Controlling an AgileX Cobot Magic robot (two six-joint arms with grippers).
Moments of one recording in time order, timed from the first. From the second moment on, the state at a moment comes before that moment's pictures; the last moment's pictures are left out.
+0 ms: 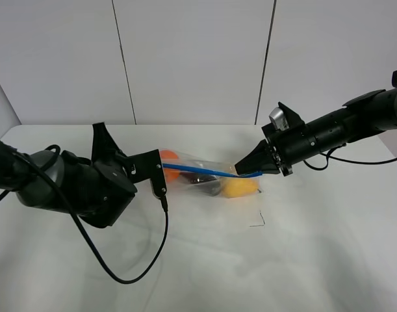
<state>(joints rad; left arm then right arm) -0.75 1.88 -0.82 1.71 0.80 -0.88 0.04 2.00 -1.20 1.18 1.20 -0.87</state>
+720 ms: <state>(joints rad) -0.72 1.88 -0.82 1.67 0.87 -0.90 0.04 2.00 -1.20 1.14 1.21 -0.88</state>
